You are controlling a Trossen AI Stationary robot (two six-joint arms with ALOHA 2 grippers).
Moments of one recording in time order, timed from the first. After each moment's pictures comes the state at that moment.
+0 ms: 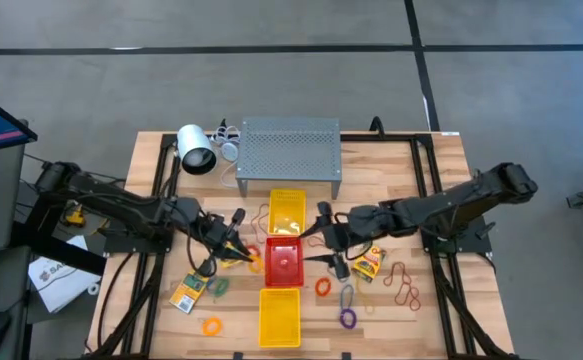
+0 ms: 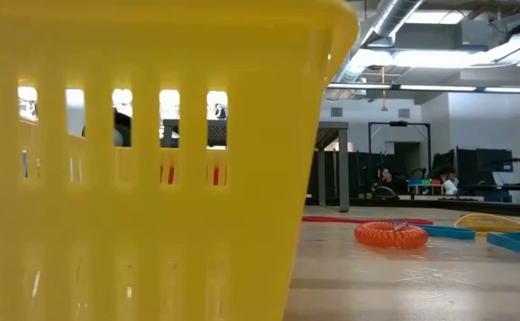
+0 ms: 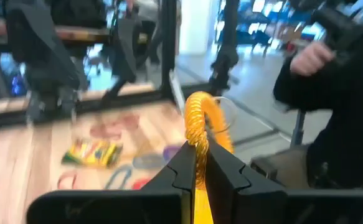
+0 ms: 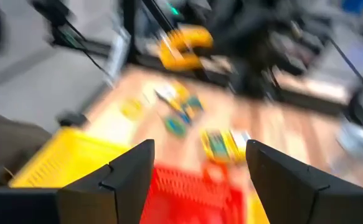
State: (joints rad) left arm -0.24 1.02 0.53 0.33 0.22 0.00; right arm 0.29 1.41 1.03 -0.03 0.12 -0.09
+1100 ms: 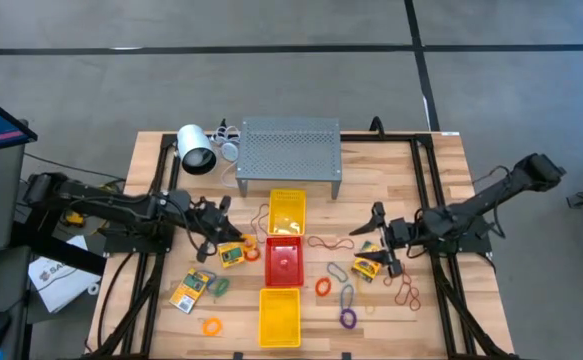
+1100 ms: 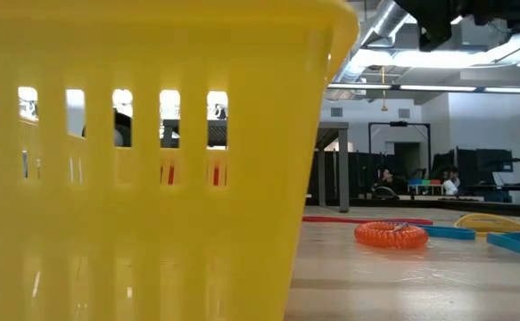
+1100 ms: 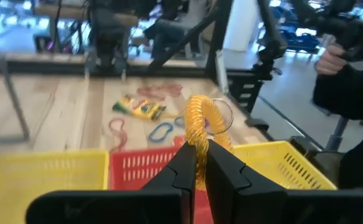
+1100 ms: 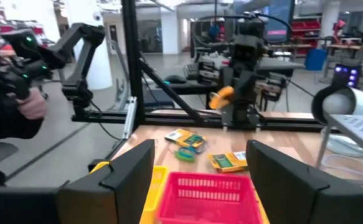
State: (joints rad) left arm -0.08 0.84 0.29 0.36 0.19 -0.11; right arm 0.46 0.87 0.31 0.58 0.29 0.04
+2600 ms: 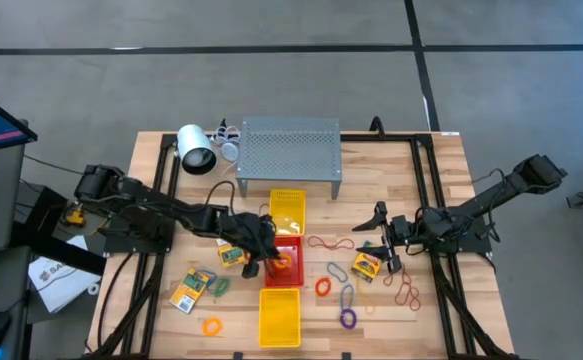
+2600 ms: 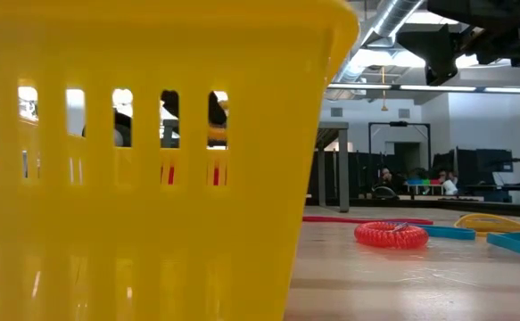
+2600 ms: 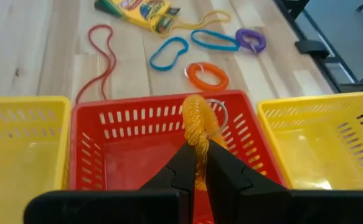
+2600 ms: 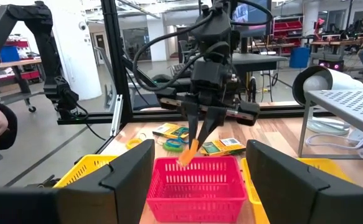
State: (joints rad) left arm -0.17 1.53 0.76 0.12 0.10 -0.11; right arm 0.43 0.87 0.15 0.76 0.32 0.08
